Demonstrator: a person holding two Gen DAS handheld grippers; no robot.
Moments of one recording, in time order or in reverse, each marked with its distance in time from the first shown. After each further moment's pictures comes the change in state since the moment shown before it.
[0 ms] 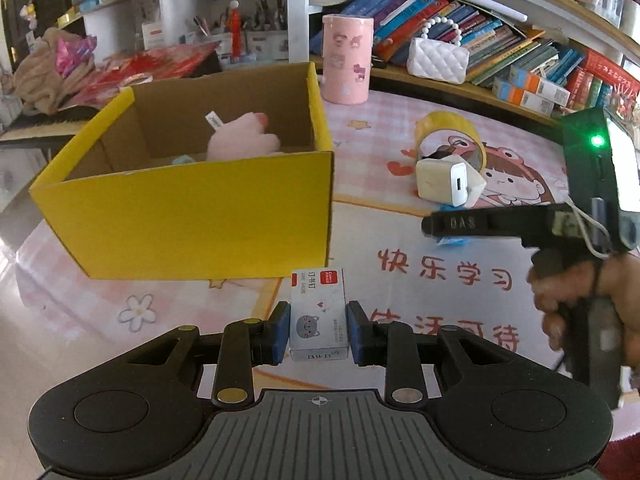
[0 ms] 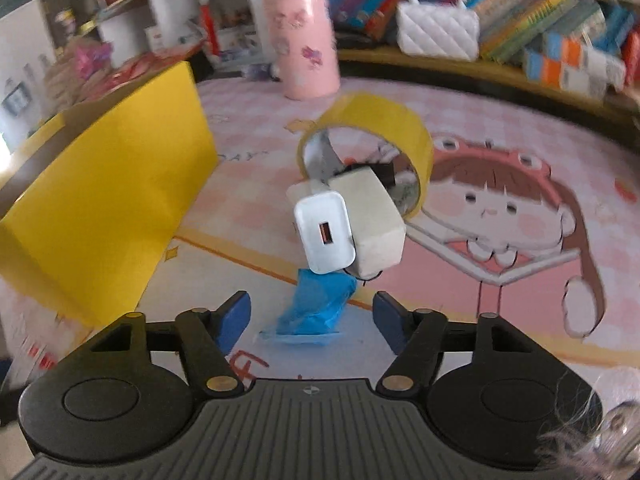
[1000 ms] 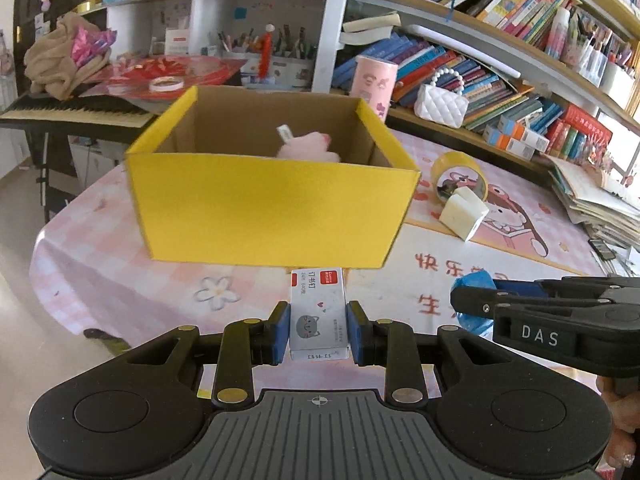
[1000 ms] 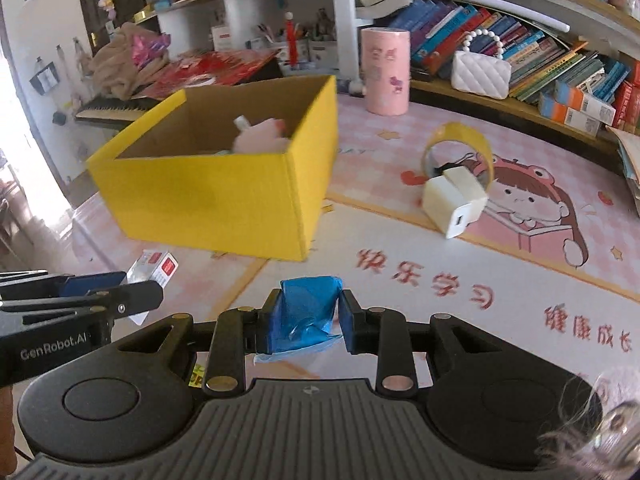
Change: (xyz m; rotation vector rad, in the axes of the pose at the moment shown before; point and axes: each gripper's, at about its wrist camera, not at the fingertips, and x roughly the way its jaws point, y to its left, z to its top) left arm -0.049 0.102 -0.037 -0.073 -0.102 -0.129; right arm -0.119 0.139 -0.060 -0.106 -0.038 0.000
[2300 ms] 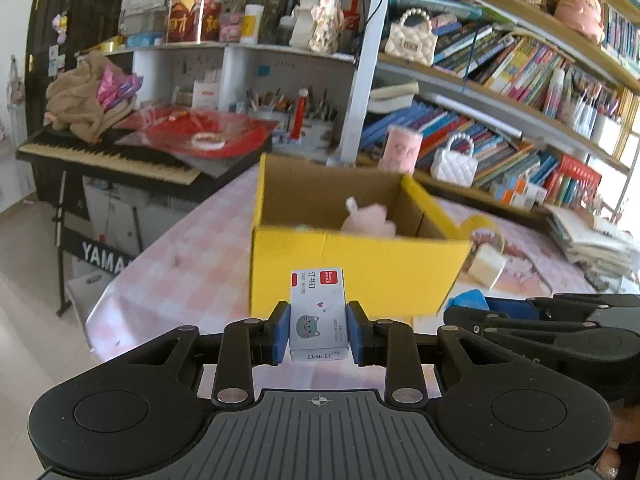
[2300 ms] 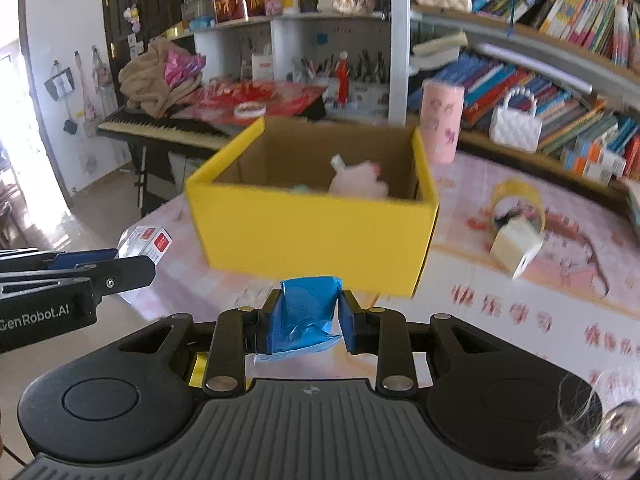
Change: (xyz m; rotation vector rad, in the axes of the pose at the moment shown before) left arm -0.056 0.091 0.024 0.010 -0.168 -0.033; right arm -0.019 0.121 0.009 -0.061 -0.126 -0.037
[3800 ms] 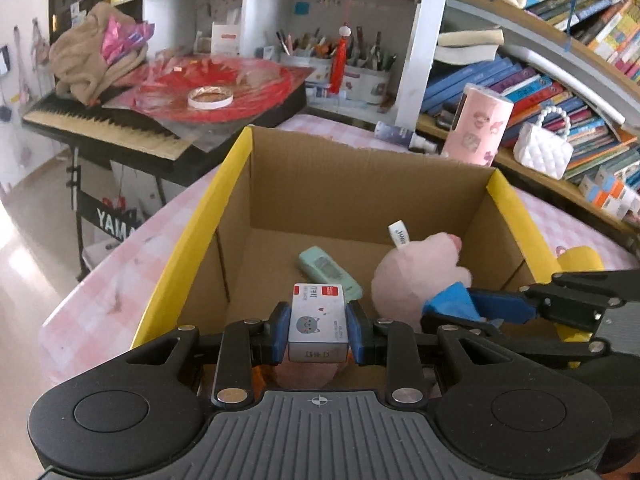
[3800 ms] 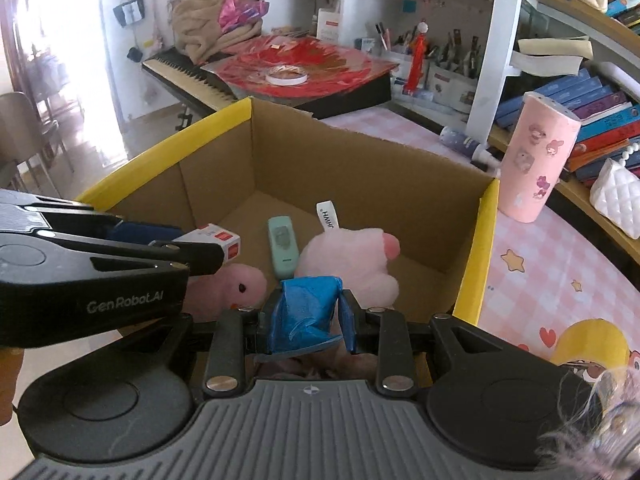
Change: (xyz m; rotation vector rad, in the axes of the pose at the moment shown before) left arm 0.182 -0.023 0.065 -0.064 0.186 0.197; right arm 0.177 -0.067 0.092 -0.254 0.142 0.214
